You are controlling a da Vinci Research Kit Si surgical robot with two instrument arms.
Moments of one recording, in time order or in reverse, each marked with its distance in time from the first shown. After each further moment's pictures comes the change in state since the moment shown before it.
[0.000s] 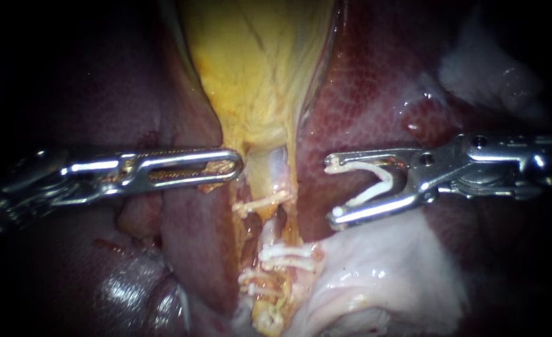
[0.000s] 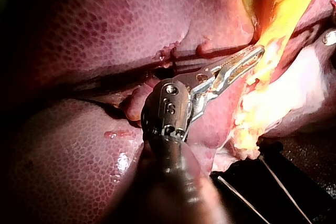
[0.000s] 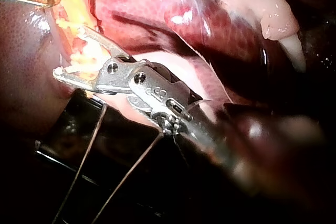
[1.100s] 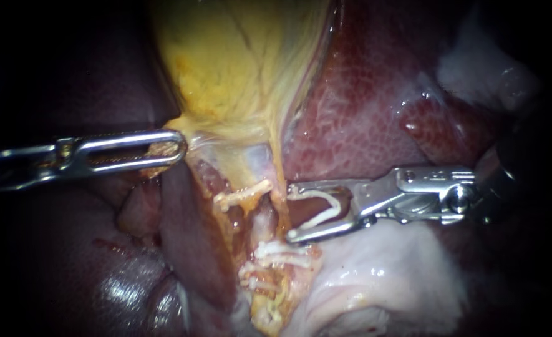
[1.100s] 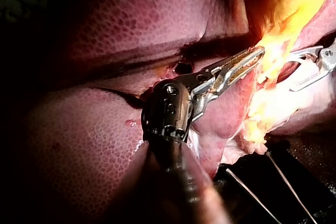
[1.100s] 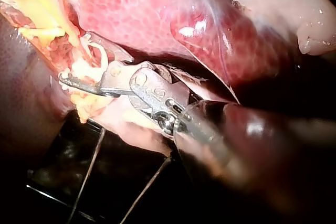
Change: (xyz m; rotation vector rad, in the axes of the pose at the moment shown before) right arm -0.012 0.006 0.010 0.019 -0.102 0.044; left arm -0.005 -0.002 -0.008 -0.009 -0.028 -0.031
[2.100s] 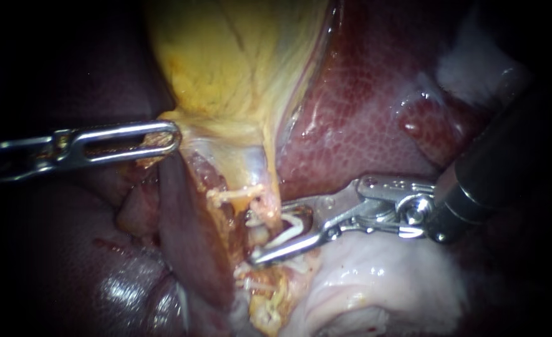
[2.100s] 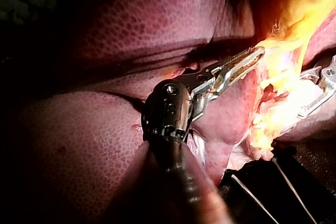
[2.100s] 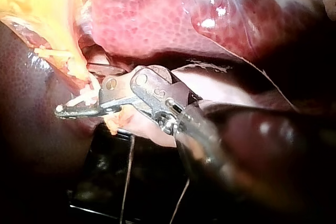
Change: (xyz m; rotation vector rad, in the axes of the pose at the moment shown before) right arm 0.002 -0.002 0.002 0.202 0.088 0.178; left arm 0.000 0.002 0.000 -0.014 -0.006 0.000
